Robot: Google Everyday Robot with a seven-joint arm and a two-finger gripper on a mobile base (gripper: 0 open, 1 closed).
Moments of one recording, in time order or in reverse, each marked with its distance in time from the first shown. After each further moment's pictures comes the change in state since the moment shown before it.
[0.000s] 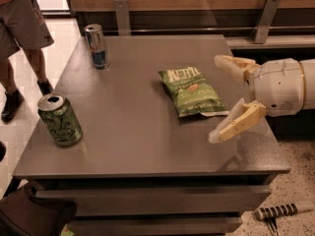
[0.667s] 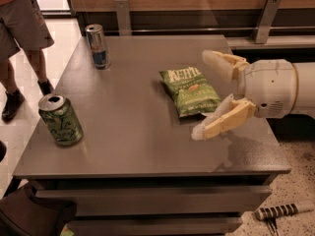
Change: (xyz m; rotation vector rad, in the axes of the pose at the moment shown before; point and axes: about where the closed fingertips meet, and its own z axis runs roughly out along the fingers) arm -0.044 0.017 0.017 -0.008 -0.185 0.081
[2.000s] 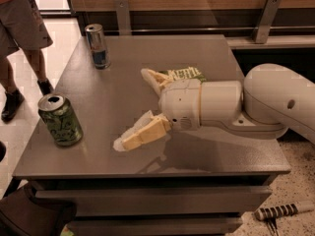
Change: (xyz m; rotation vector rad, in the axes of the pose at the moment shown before) arm 0.022 0.022 0.135 -0.014 0.019 0.011
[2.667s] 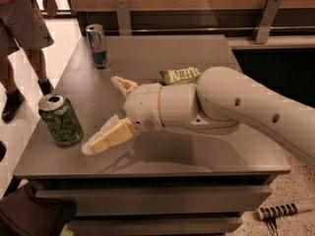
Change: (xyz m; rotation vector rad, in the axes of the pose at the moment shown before) arm 0.009 0.010 0.074 -0.069 0.018 0.012
